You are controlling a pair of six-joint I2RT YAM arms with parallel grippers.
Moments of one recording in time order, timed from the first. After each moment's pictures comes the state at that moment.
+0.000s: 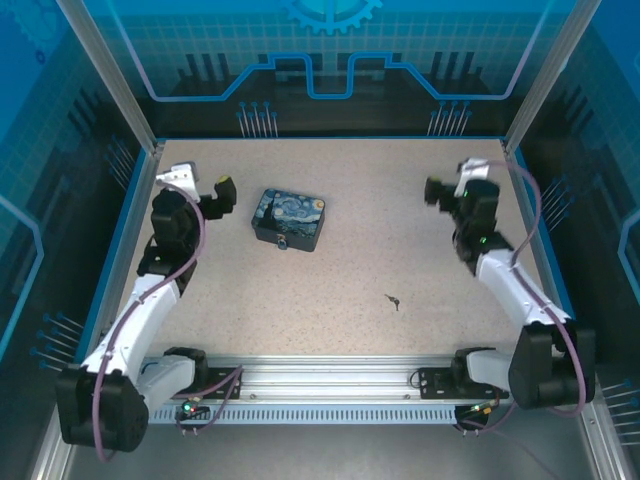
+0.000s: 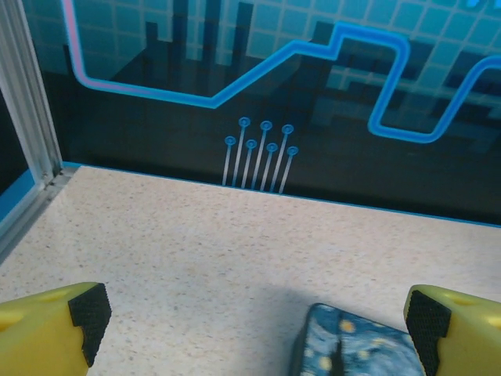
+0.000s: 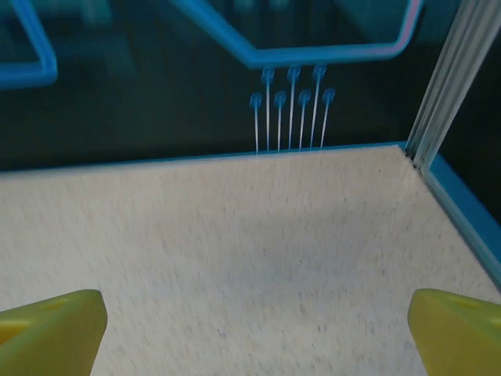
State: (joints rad) left arm -0.06 1.01 0.77 0.05 -0.09 -0.22; right arm 0.05 1.23 0.87 0.04 0.17 0.12
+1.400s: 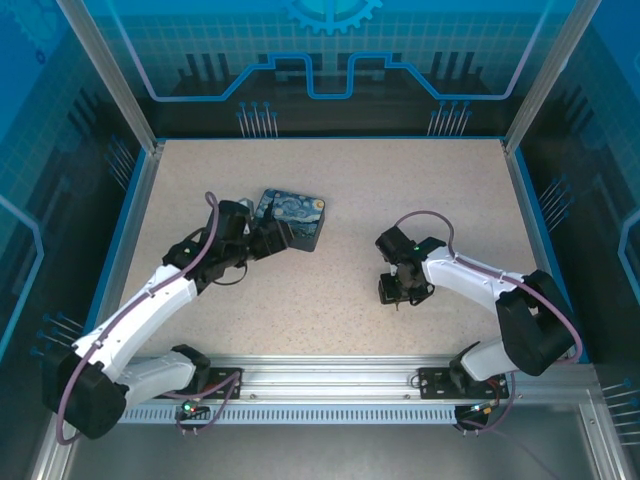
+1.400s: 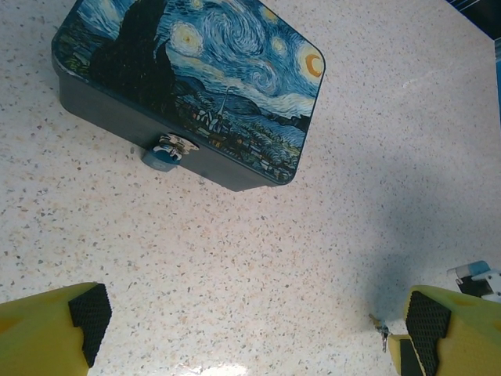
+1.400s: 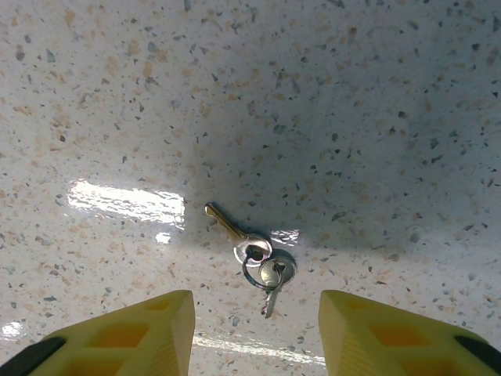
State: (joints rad) left arm -0.44 1.09 0.89 -0.55 0.06 -0.79; right arm 0.57 1.45 0.82 -0.83 0.00 0.47
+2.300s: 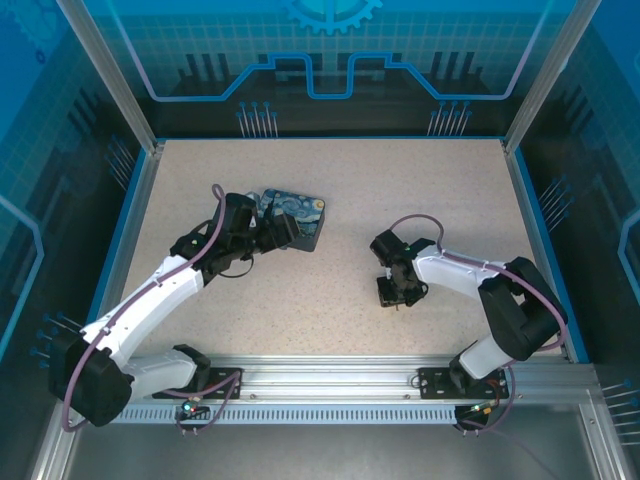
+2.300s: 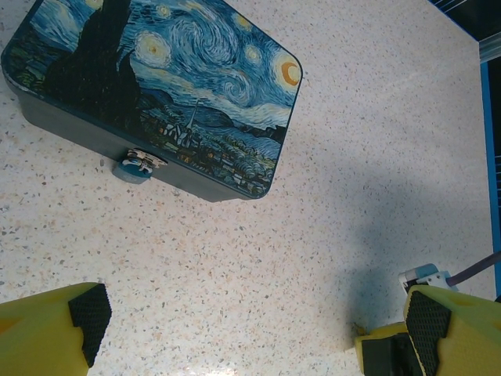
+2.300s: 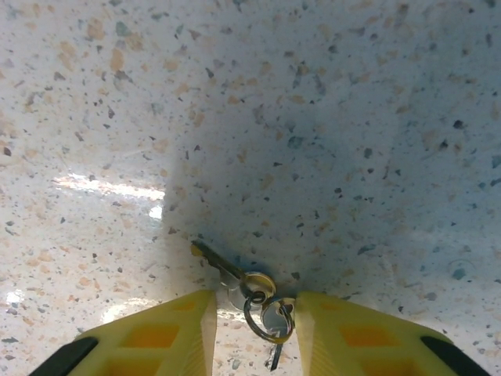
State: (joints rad) left arm -0.45 1.16 0.93 -0.52 0.07 -0.80; right arm 0.58 1.55 0.82 -0.78 0.00 0.47
